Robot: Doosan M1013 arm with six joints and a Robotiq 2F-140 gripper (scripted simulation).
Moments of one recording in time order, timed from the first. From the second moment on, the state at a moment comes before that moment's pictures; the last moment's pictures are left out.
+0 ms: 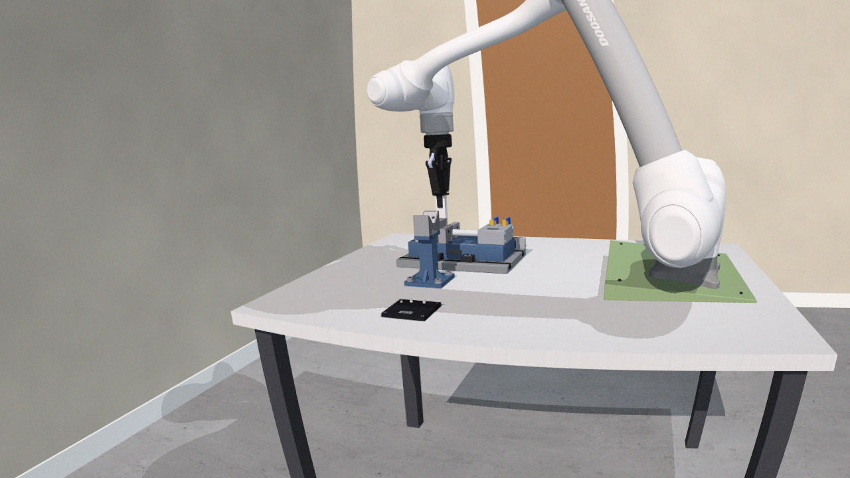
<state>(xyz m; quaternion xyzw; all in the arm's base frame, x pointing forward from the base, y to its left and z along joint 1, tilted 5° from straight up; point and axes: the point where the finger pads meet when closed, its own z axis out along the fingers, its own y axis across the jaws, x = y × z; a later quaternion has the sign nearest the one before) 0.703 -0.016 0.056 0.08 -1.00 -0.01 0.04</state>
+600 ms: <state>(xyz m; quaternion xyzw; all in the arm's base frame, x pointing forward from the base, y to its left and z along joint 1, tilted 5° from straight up) 0.707 -0.041 0.055 0.08 -1.00 -0.01 0.04</state>
